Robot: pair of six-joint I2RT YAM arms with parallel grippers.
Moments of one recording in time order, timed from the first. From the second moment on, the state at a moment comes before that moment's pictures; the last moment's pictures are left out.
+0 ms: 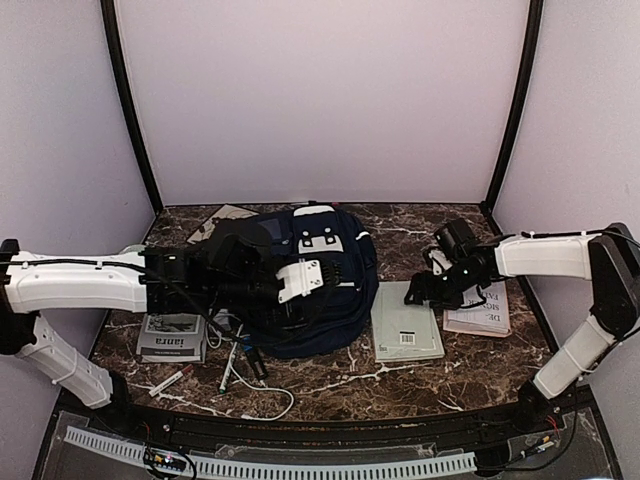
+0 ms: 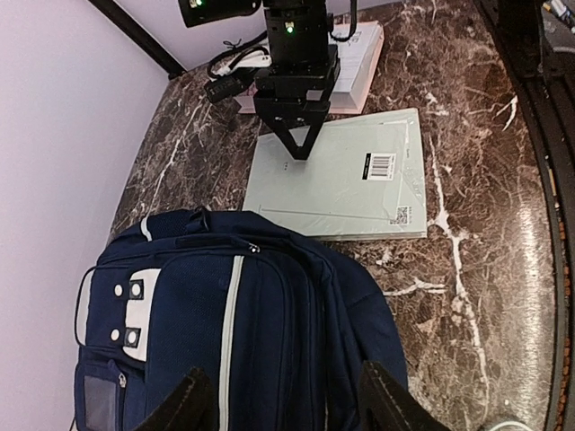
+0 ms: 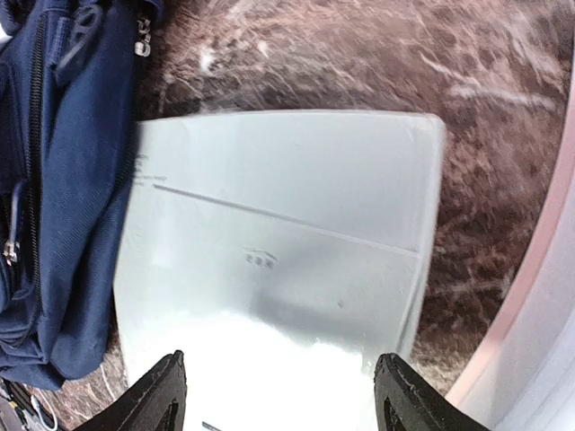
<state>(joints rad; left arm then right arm) -1.11 1.36 1.04 -0.25 -0.11 0.52 0.48 1.55 0.89 -0.45 -0.19 0.47</state>
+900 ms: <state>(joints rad) -1.08 2.21 1.77 -0.54 0.06 0.89 0.47 1.52 0.75 -0.38 -0.23 0.50</state>
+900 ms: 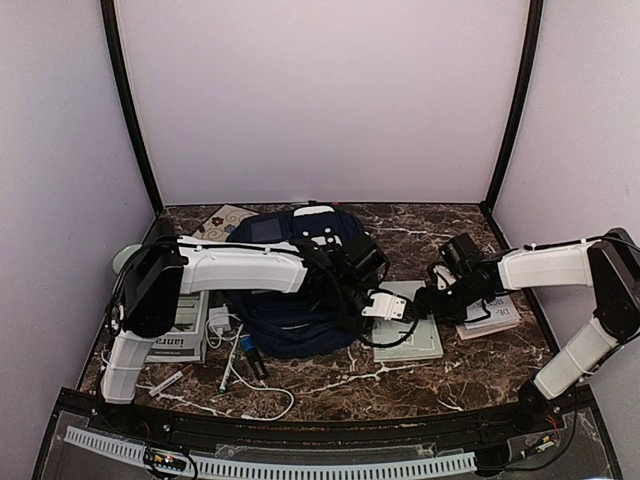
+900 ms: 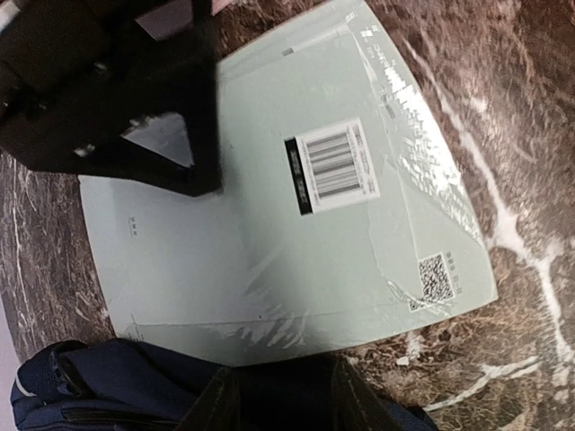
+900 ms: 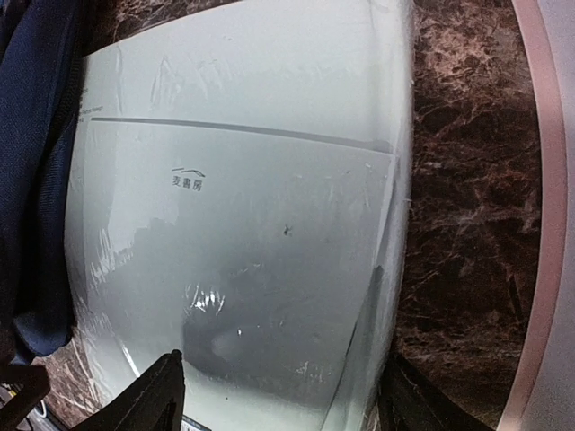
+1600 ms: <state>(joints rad) -1.01 2.23 1.83 -0.72 0.38 -0.02 0.48 1.45 0.66 -0.30 -0.23 0.51</state>
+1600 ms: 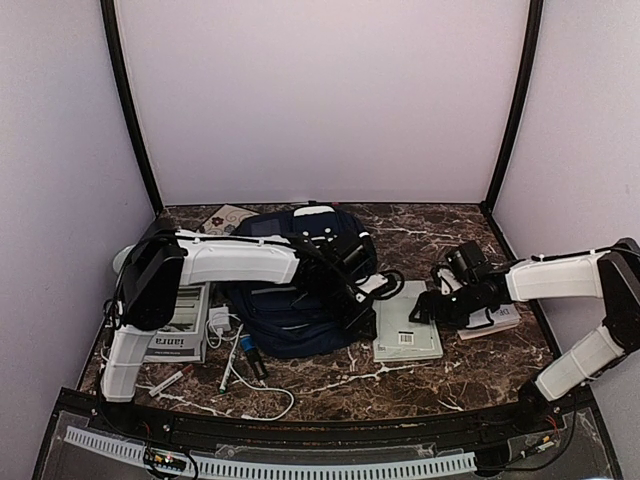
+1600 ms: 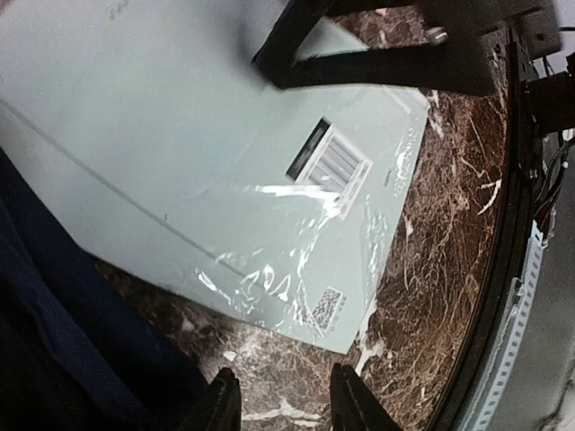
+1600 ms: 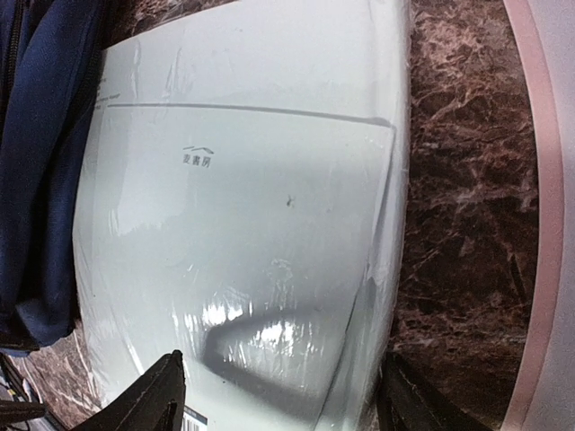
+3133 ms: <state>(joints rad) -1.02 2.23 1.45 0.00 0.53 -0.88 0.49 1.09 0.43 -0.08 -0.40 0.91</state>
